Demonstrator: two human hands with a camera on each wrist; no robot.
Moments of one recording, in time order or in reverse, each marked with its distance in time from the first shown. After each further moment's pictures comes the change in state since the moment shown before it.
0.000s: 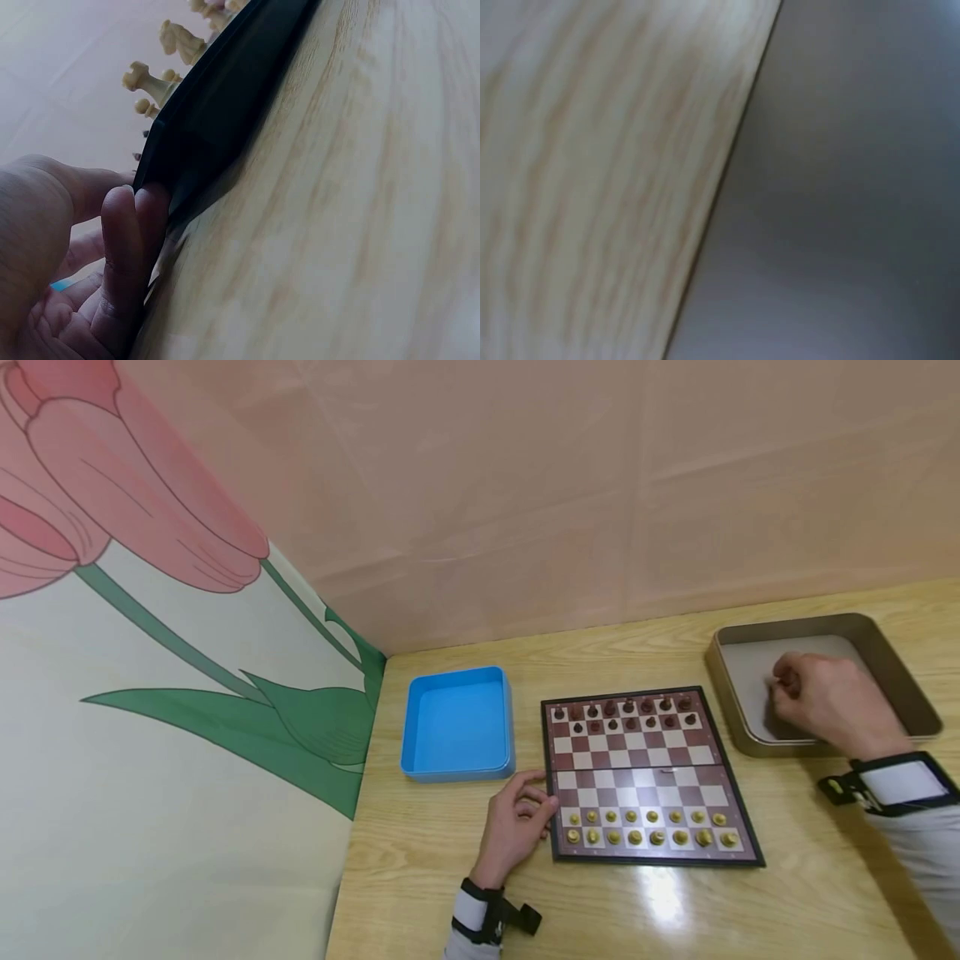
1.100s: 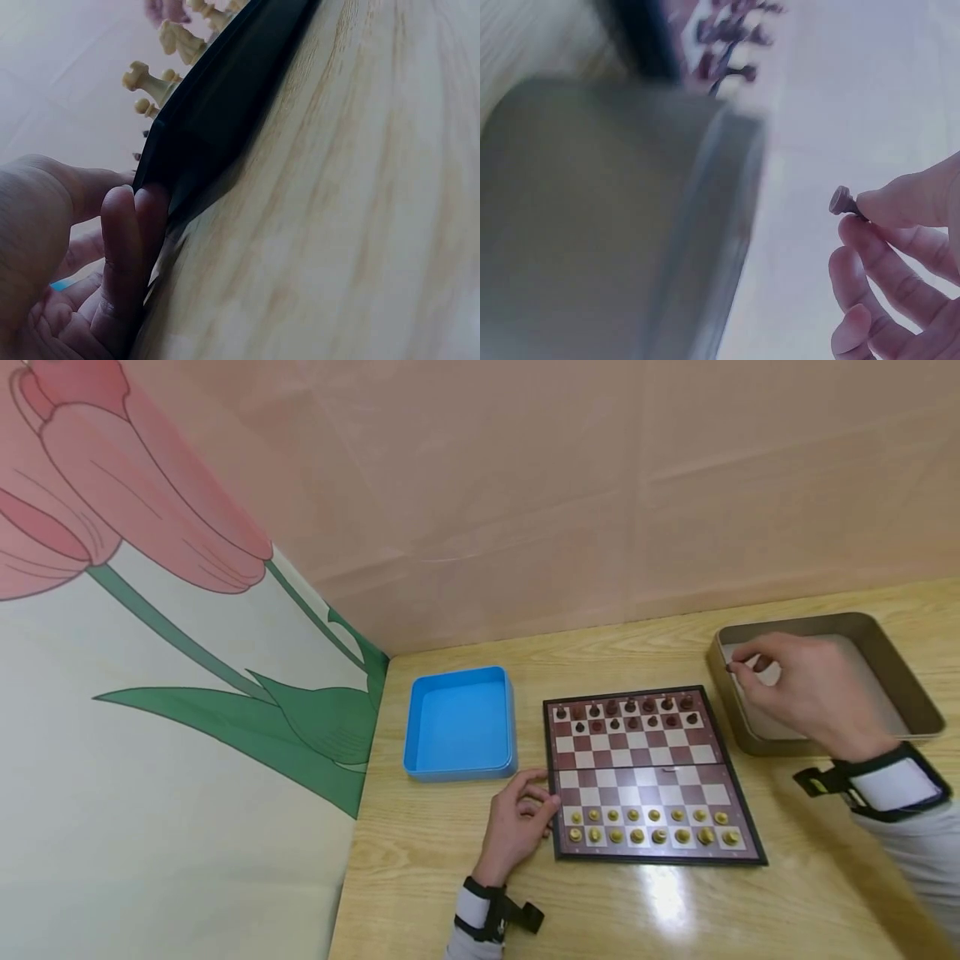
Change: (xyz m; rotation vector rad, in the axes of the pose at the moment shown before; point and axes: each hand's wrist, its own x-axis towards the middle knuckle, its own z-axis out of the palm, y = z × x) left_hand 0.000 -0.001 0.000 -0.020 0.004 0.005; right_hand 0.011 -0.087 -0.045 0.071 0.247 -0.211
